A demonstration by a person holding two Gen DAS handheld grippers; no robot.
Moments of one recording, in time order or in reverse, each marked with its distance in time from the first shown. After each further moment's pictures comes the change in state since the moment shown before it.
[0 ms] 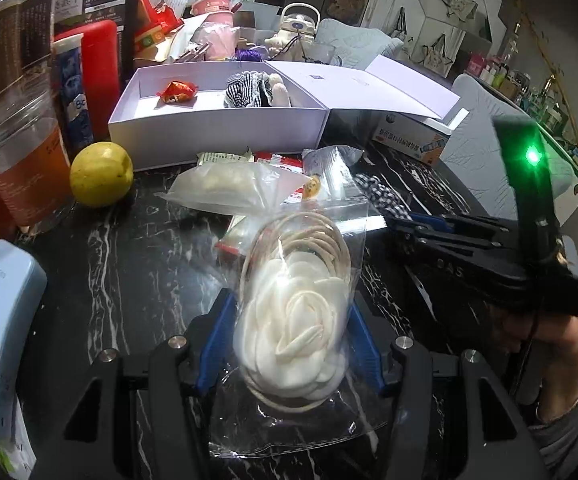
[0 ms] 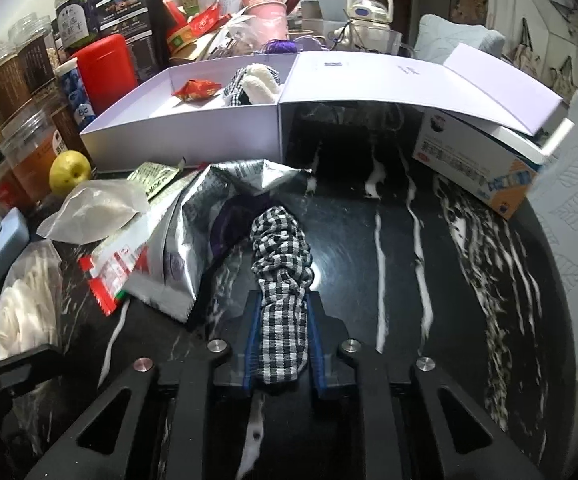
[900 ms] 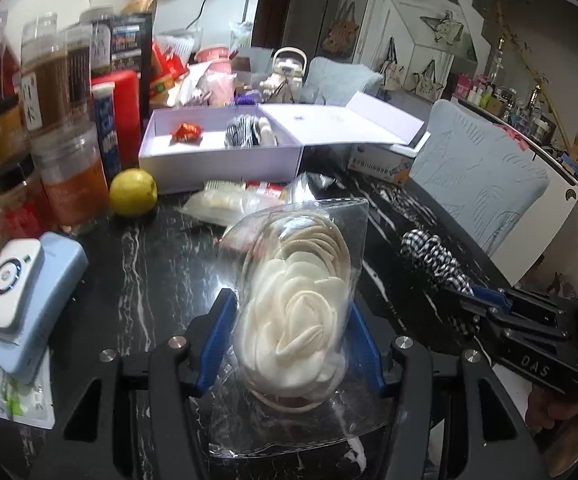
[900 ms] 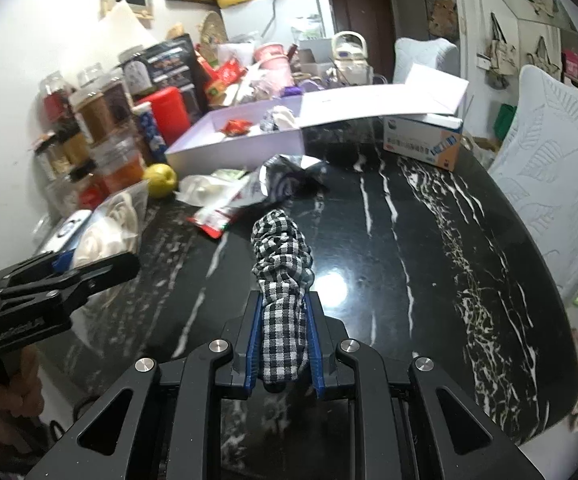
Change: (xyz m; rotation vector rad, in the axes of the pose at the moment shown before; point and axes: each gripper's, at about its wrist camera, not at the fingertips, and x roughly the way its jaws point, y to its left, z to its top) left arm -0.073 -0.029 -0.031 0.030 -0.149 0.020; right arm -0.130 0.019 -0.091 0.103 -0.157 0.105
